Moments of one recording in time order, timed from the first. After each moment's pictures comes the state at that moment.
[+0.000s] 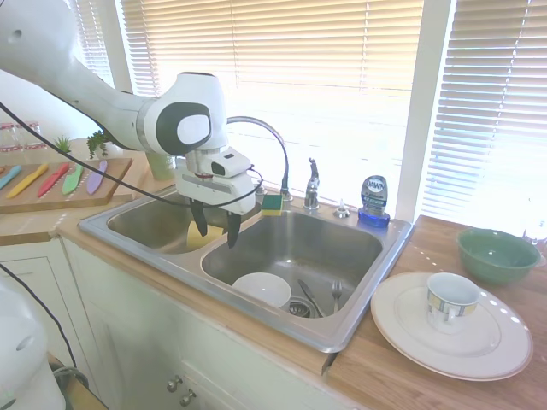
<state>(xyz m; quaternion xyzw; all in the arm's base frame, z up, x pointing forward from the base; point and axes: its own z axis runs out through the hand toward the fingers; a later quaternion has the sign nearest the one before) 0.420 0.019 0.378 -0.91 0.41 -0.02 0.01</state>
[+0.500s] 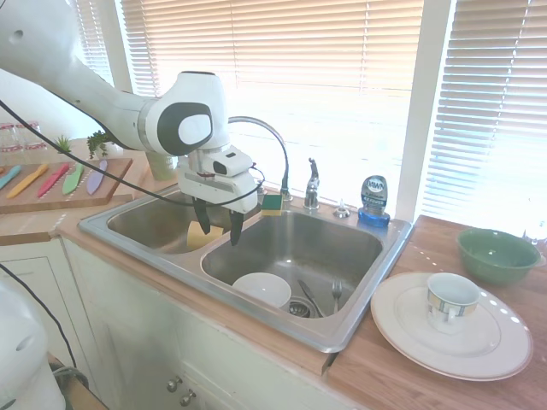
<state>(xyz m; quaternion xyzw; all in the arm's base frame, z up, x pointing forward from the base) 0.424 0.015 0.381 -0.91 0.41 -0.03 0.01</state>
